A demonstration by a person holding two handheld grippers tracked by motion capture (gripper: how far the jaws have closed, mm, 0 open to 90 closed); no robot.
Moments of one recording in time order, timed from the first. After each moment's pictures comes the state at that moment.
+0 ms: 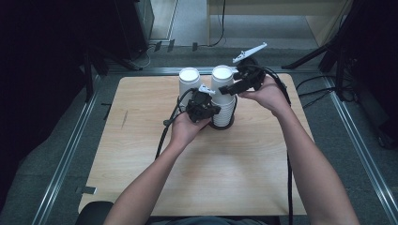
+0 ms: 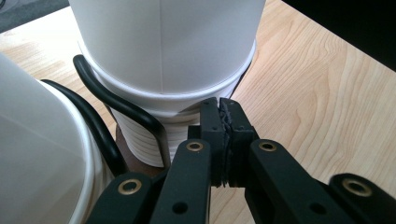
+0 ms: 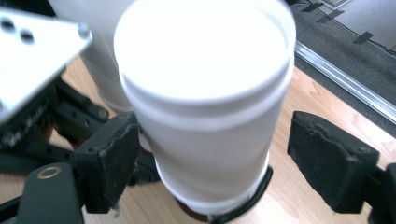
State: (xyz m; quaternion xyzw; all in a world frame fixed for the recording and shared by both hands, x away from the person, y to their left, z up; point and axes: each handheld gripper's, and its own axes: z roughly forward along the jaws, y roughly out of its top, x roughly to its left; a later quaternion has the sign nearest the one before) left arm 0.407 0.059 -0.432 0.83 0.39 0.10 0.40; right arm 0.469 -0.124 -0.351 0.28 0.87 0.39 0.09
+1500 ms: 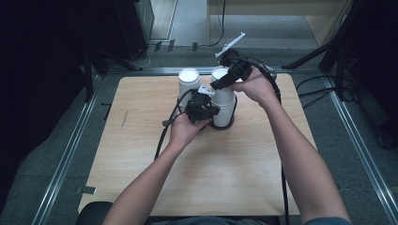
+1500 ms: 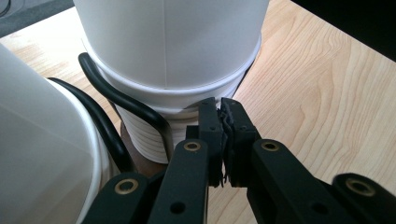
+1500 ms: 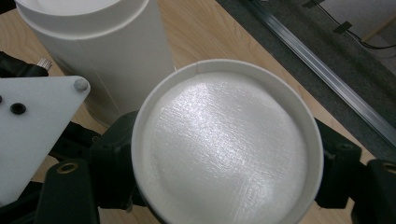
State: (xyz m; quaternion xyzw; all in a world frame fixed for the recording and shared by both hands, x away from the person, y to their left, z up) left arm 0.404 0.060 -0.433 0.83 0.38 0.11 0.39; right arm 0.474 -0.083 -0.328 0.27 0.90 0.31 0.13
